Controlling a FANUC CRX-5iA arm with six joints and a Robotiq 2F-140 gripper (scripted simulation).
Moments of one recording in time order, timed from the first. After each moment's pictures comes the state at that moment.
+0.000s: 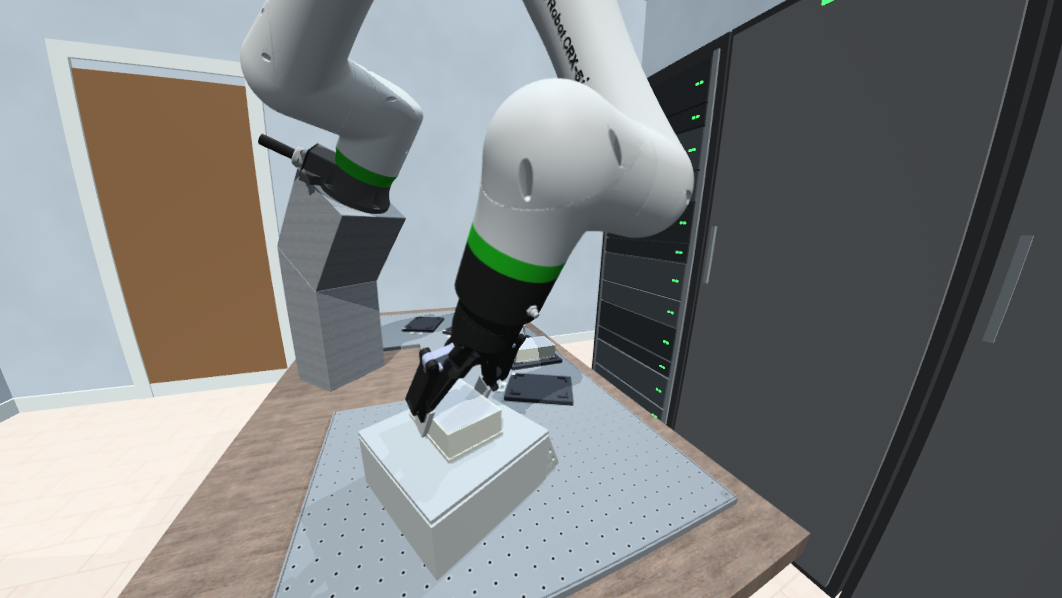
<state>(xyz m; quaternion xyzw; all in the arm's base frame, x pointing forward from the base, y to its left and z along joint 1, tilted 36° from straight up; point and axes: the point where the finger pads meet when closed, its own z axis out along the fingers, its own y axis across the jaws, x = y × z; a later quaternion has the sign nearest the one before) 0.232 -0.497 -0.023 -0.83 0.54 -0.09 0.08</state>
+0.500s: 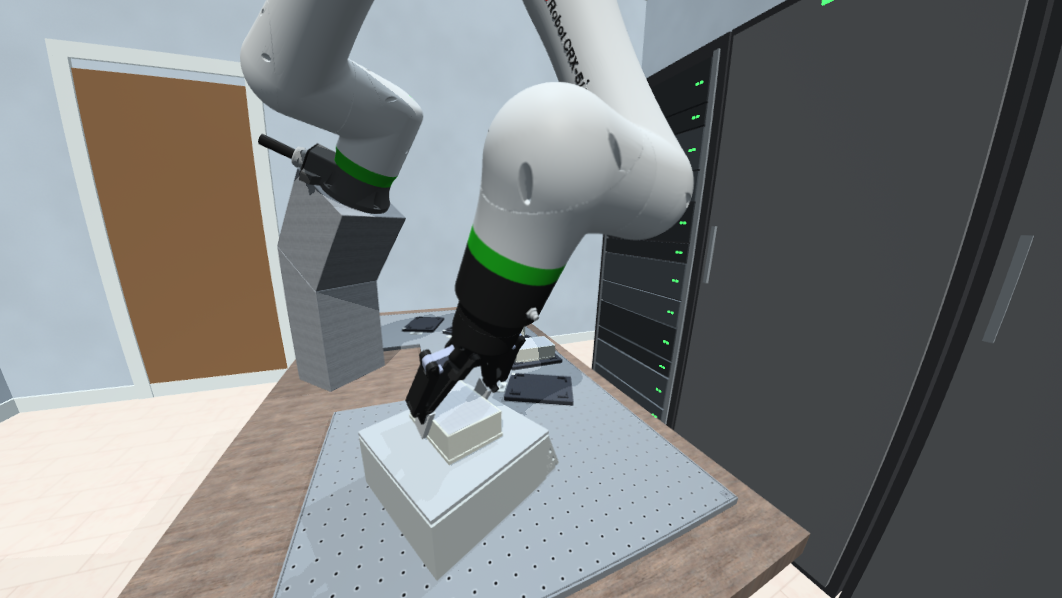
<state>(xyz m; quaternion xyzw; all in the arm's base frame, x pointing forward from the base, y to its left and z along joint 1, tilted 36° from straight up) 0.233 -0.498 -0.025 -0.83 0.54 -0.09 0.08</state>
